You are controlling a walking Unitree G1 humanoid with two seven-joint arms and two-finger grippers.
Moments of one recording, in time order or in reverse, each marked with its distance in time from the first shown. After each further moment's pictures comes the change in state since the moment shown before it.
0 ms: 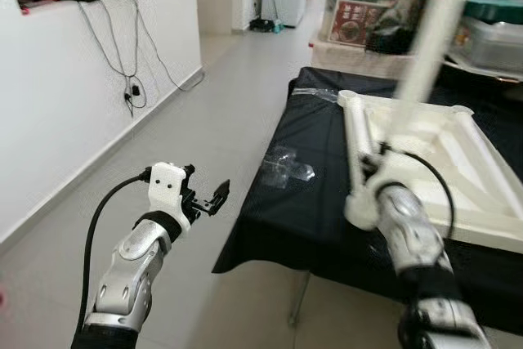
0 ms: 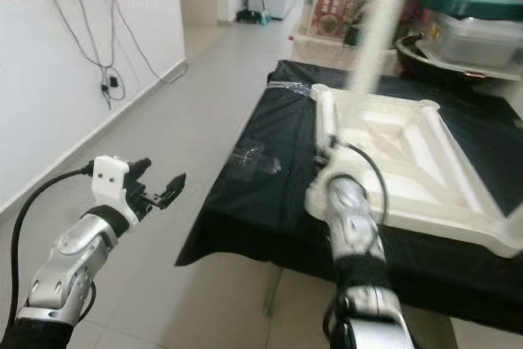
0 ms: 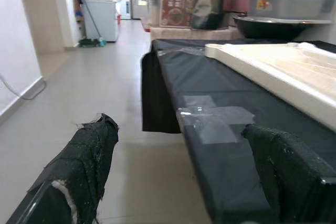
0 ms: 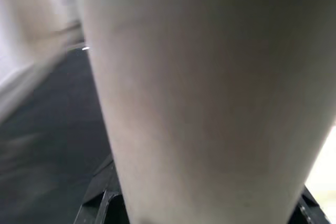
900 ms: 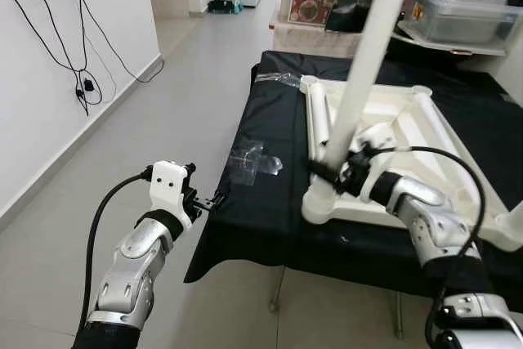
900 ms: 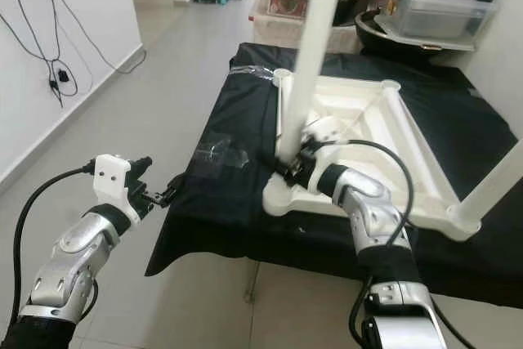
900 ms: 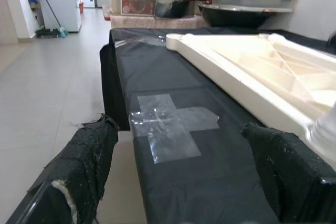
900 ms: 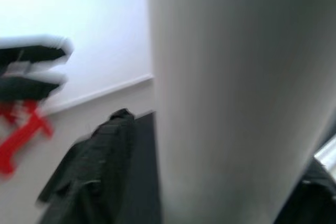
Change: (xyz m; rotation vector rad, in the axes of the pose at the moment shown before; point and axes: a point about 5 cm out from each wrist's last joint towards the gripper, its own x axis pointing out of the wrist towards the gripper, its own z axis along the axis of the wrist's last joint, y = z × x) left arm 0.005 -0.005 0.004 -0.001 -0.016 -0.012; right arm -0.021 0.064 0.019 -0.249 0.007 1.373
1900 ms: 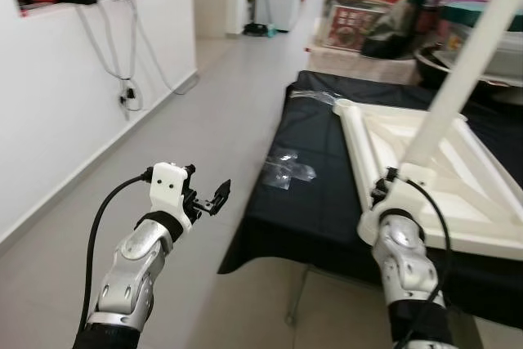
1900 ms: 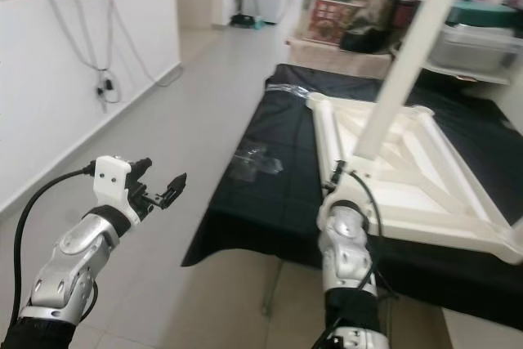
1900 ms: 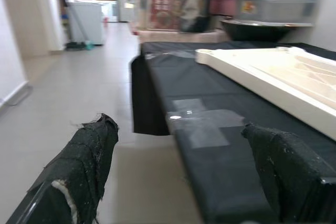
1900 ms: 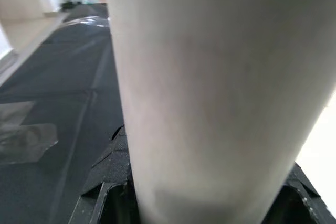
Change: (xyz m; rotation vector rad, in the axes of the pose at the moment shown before) left arm 0.000 -0.001 -0.001 0.007 0.002 -0.010; right arm -0.032 -0.006 -0.037 0.212 -0.003 -1.224
